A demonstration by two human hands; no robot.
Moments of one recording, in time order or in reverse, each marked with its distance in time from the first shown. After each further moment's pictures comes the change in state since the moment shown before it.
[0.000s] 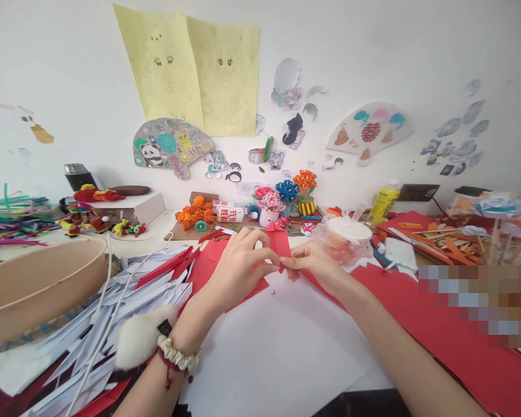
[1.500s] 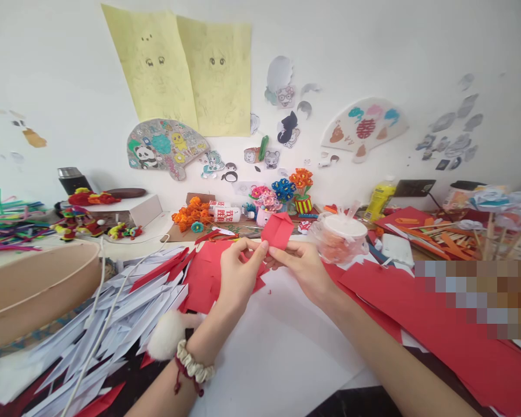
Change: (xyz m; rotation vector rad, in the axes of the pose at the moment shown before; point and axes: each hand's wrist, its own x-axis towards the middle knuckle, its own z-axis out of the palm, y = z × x) left_hand 0.006 0.017 0.033 -0.651 0.406 -0.697; right_hand 0.002 0.000 0.034 0.290 0.254 -0.182
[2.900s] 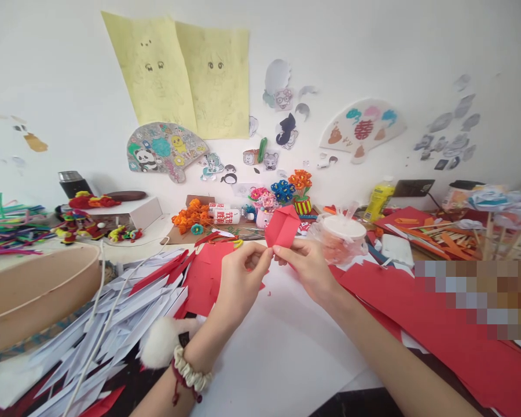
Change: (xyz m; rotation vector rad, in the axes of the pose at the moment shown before) left_hand -0.008 0.006 -0.003 0.069 -0.153 0.116; right_hand 0.002 -0.004 -0.004 -0.055 0.080 -0.077
